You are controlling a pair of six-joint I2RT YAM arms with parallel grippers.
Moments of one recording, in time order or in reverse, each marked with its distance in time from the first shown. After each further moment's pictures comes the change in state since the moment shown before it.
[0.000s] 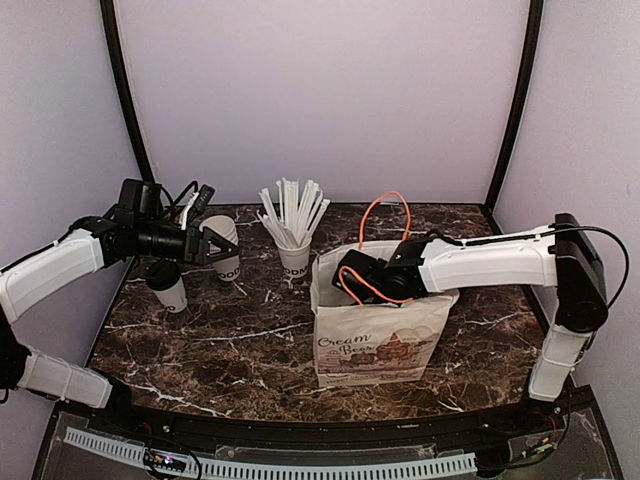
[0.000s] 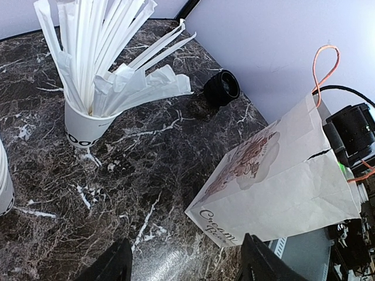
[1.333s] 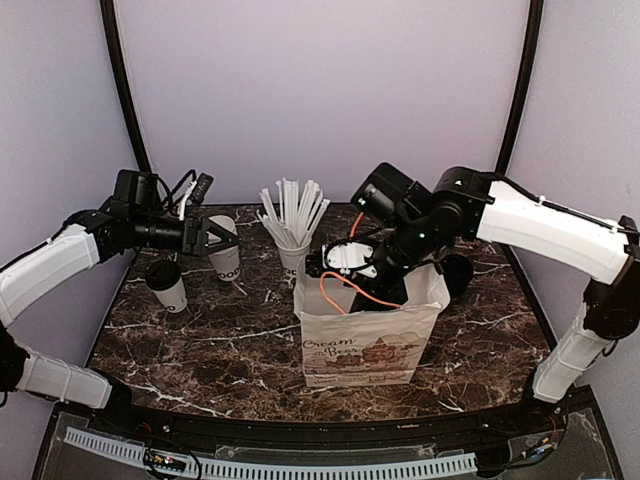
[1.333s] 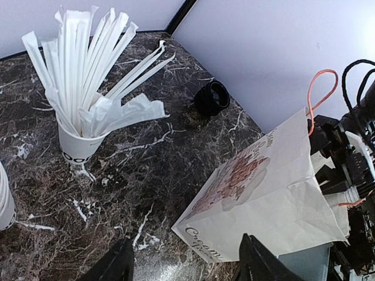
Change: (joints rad) left arm -0.011 -0.014 0.042 -0.007 0.005 -0.013; right arm -0.008 -0.164 0.310 -0.177 -0.118 -0.017
